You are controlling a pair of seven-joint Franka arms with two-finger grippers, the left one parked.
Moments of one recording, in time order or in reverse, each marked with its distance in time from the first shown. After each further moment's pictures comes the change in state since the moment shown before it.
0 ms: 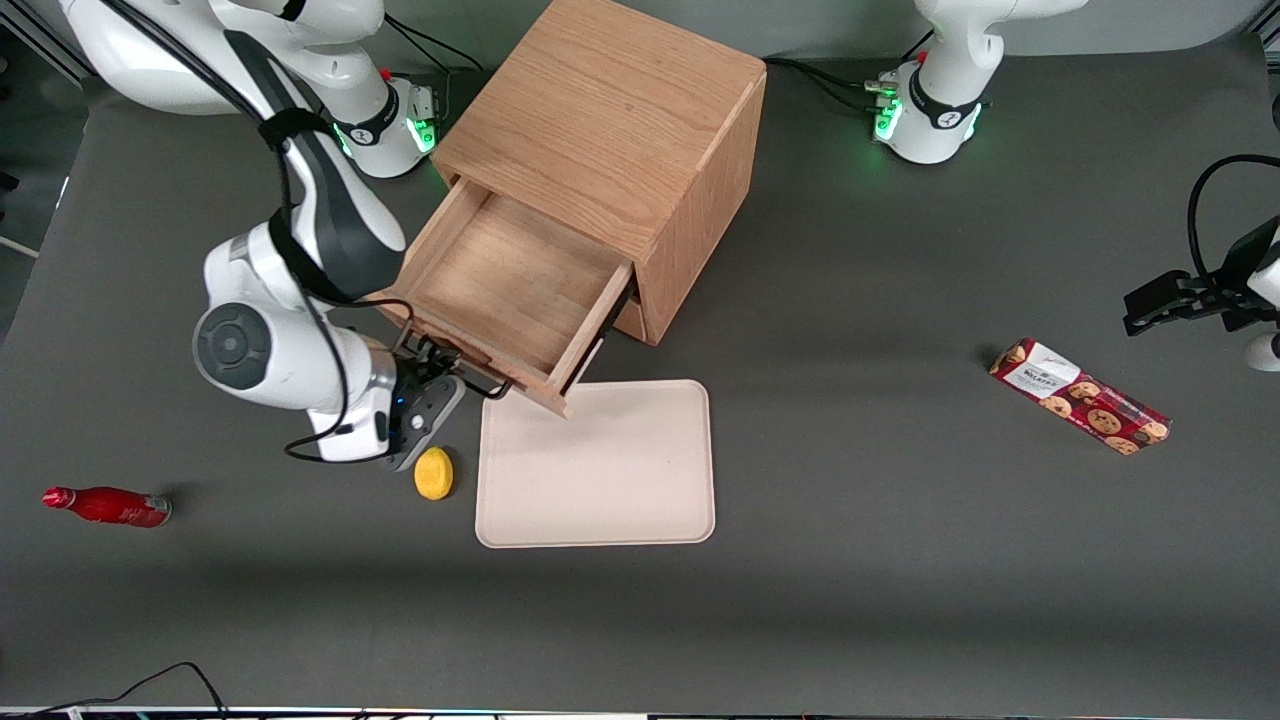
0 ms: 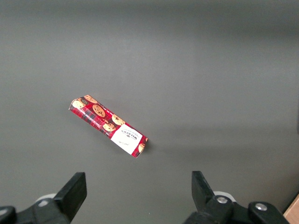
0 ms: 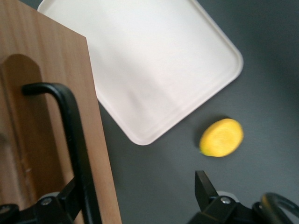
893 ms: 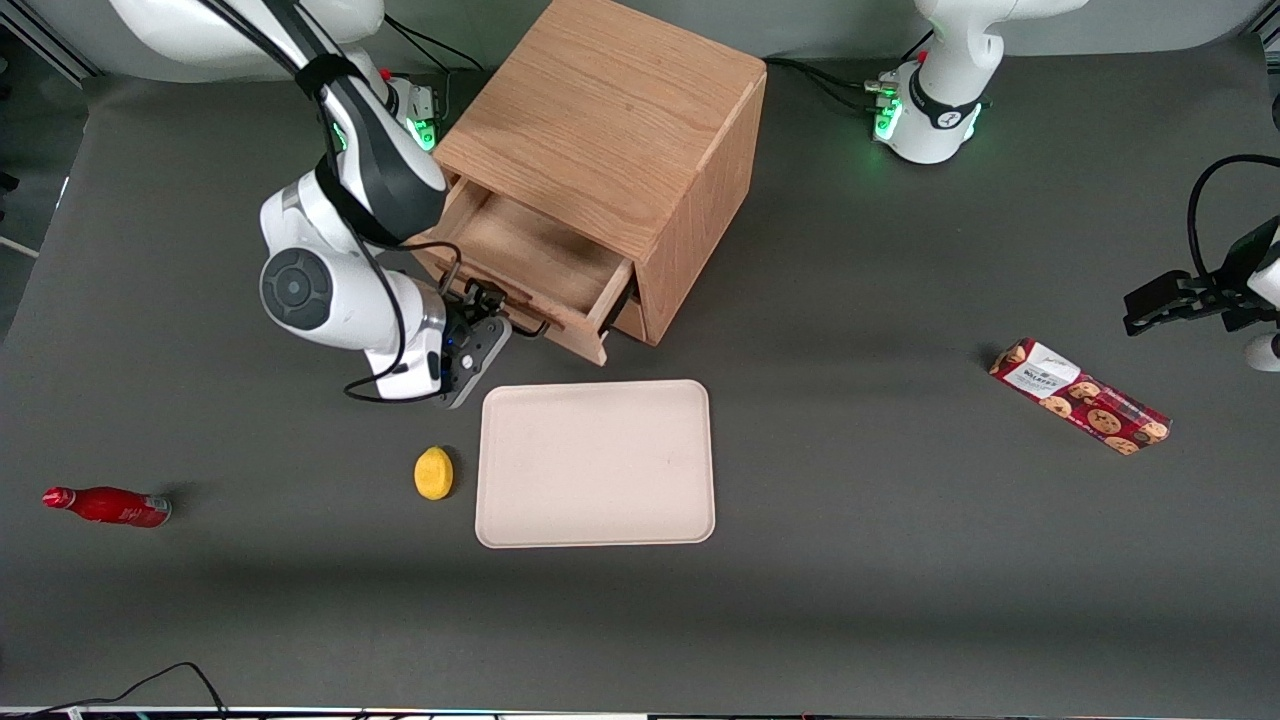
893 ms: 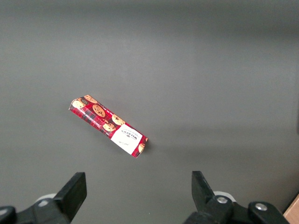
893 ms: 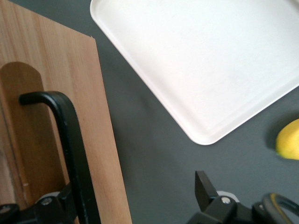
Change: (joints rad) arm 0.003 -0.117 0.089 -0.217 0.121 0.049 0.063
